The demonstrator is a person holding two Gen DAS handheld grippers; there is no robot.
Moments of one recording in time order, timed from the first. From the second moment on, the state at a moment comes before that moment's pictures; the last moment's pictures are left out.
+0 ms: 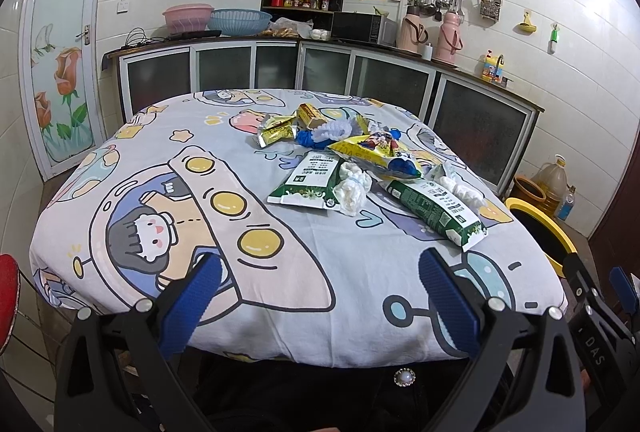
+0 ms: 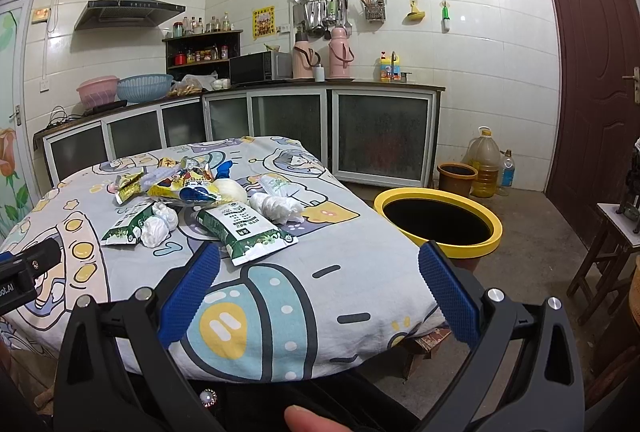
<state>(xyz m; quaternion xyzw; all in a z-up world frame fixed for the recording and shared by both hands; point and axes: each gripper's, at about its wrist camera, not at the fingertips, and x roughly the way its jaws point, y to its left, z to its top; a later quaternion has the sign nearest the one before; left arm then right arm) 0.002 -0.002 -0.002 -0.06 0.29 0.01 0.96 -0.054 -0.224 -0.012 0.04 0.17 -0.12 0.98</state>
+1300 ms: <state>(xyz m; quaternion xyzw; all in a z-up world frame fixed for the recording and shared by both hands) 0.009 -0.010 -0.014 -0.05 0.32 -0.06 0.94 -0.017 -0.291 0.000 0.09 0.21 -0.08 0.97</state>
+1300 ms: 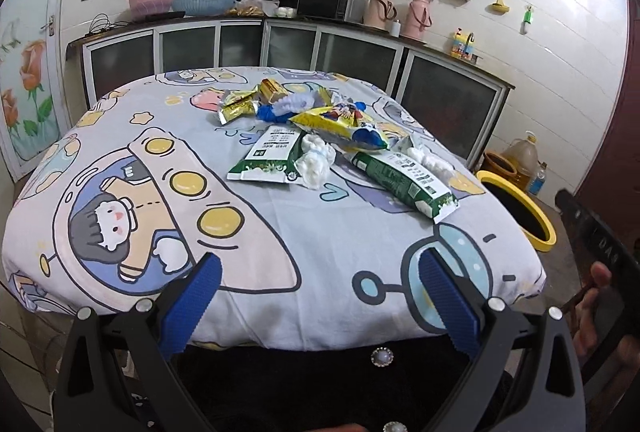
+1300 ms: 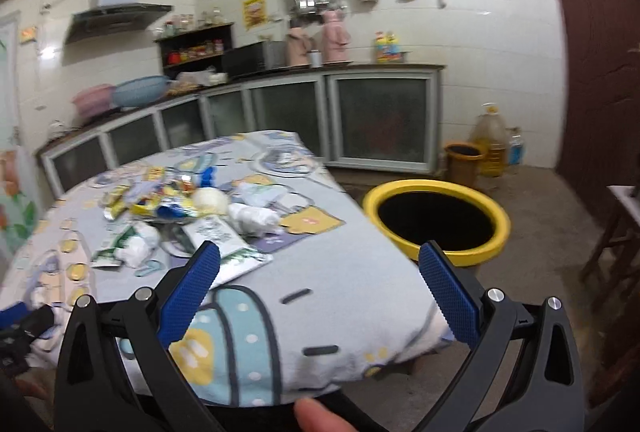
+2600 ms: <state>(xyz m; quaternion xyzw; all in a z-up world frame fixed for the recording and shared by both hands) 0.200 0.022 -0.061 0.04 0.46 -0.20 0.86 0.129 -0.252 -0.040 0.00 0.39 0.20 0.90</state>
